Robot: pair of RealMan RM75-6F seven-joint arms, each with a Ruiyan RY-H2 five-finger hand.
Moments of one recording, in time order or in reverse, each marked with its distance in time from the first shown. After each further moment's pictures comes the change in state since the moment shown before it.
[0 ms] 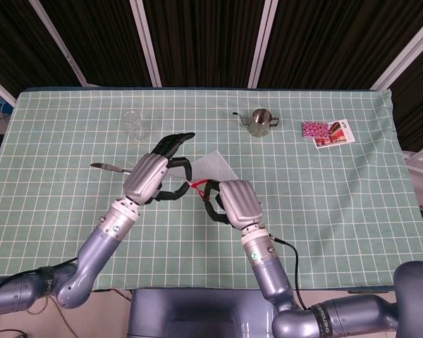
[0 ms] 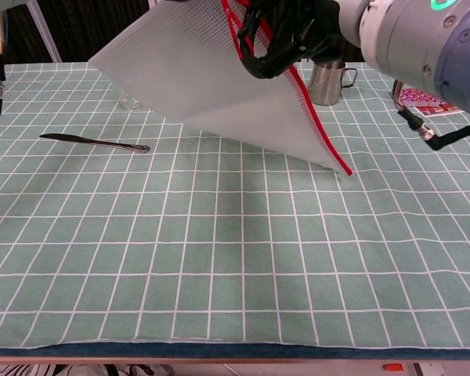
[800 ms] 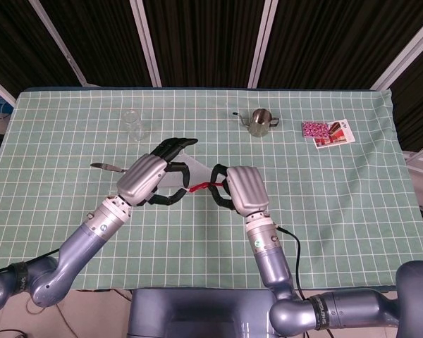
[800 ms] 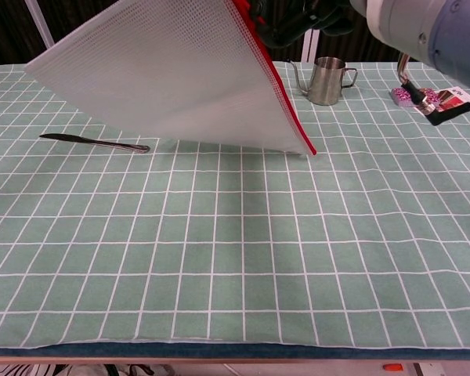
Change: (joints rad) left arm -0.004 0.171 0.002 -0.064 0.057 -0.115 -0.118; right arm 0.005 0.002 0.049 0.067 -0.003 0.006 0.016
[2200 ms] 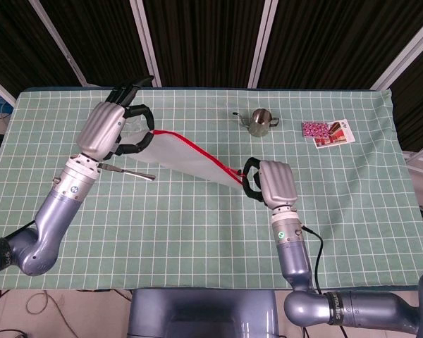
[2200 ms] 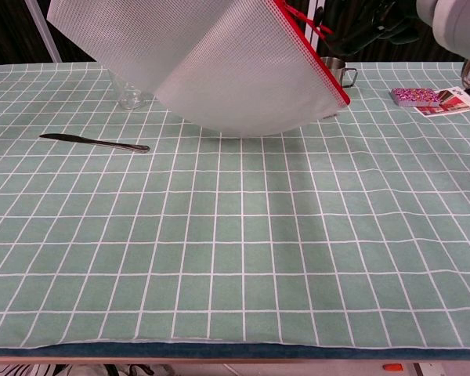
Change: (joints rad) left arm -0.011 0.081 -0.092 0.193 -0.038 0.073 -0.039; right arm -0.086 0.092 -0.006 0.031 0.043 0.012 0.027
